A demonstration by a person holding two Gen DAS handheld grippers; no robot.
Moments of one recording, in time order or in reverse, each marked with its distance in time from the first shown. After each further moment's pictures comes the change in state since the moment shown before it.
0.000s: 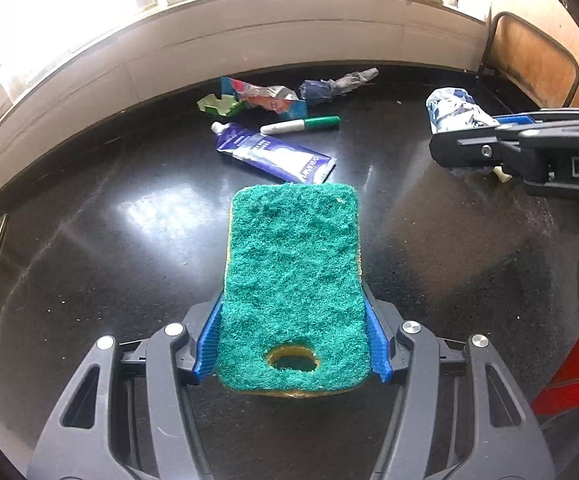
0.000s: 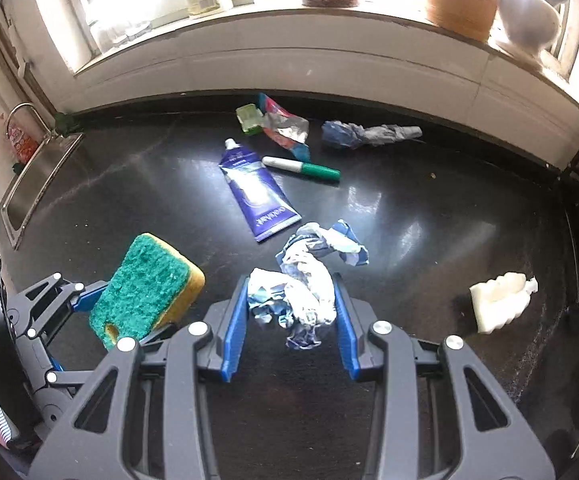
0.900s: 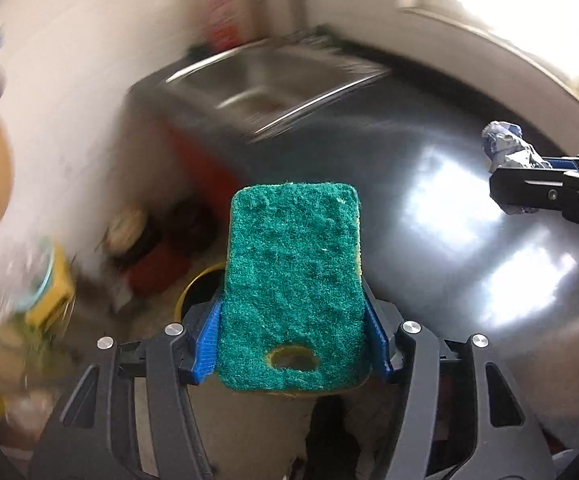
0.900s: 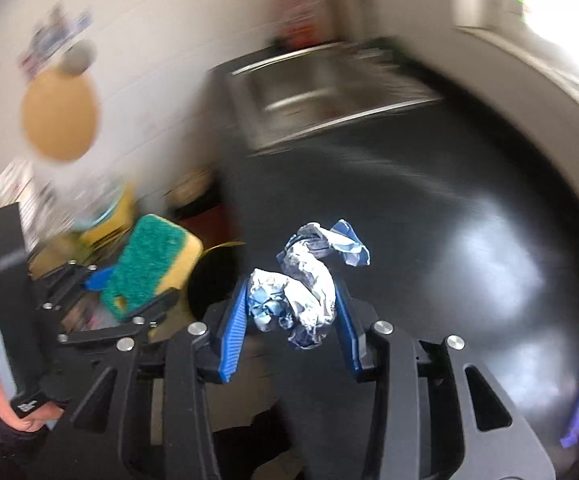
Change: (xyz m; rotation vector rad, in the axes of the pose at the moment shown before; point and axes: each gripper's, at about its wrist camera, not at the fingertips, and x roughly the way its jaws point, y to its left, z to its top) left arm -0.186 0.279 -0.281 -0.894 0.053 0.603; right arm 0.028 0.473 -0.030 -0.815 0.157 0.641
